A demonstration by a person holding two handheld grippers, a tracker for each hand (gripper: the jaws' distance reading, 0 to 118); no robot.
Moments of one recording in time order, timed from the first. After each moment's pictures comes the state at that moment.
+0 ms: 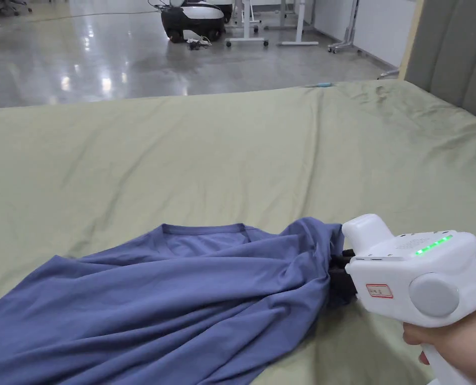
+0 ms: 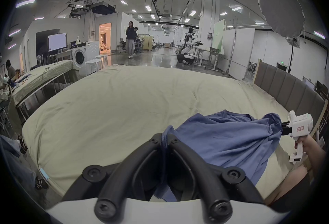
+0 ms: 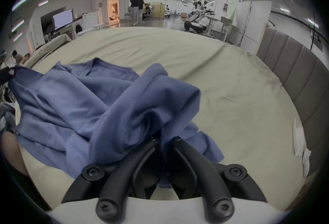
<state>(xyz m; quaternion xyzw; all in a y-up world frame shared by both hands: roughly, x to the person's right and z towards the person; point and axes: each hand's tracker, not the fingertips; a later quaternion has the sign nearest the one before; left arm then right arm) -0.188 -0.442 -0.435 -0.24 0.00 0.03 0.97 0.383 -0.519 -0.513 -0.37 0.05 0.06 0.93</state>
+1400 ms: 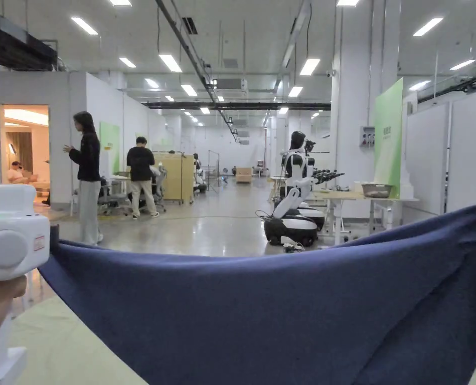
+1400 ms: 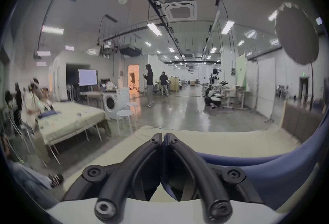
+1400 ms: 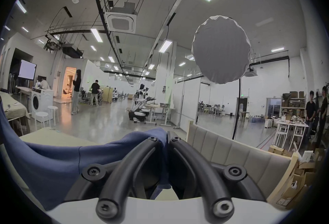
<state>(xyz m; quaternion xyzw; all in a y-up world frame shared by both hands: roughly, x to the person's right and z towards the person) -0.238 -0.159 -0.500 -0.05 0.15 -0.03 0.99 0.389 -0.114 -0.435 0.04 -0.19 0.08 0.98</state>
